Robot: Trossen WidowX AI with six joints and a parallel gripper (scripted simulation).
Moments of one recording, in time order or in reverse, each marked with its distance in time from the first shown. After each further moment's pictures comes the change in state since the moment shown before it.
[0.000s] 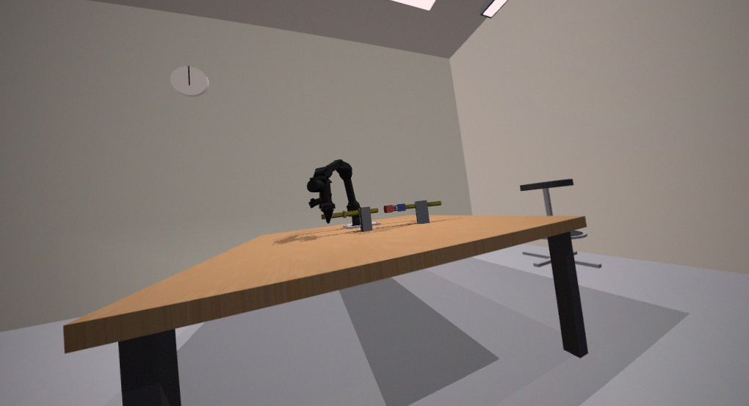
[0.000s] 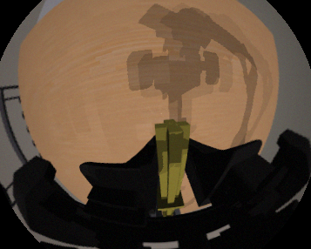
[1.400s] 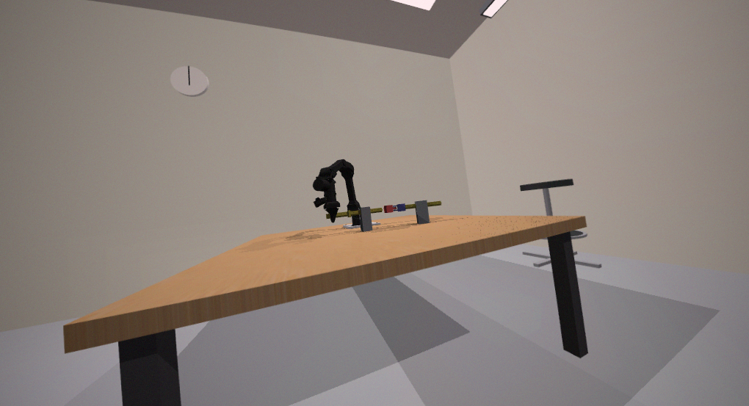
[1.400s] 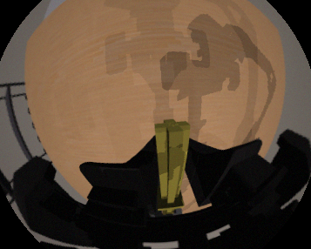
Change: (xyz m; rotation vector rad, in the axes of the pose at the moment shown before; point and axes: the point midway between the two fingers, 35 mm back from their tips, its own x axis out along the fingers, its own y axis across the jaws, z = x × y) arm 0.001 0.000 -0.024 0.000 0.003 0.053
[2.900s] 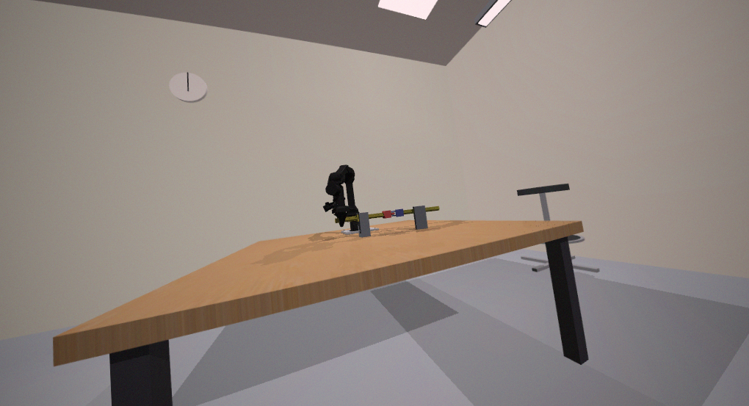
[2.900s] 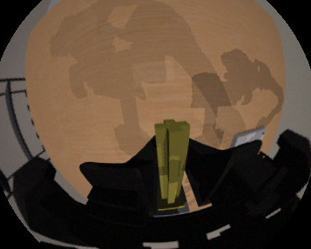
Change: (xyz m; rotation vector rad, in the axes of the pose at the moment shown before) arm 0.000 0.000 -0.055 0.004 0.001 0.003
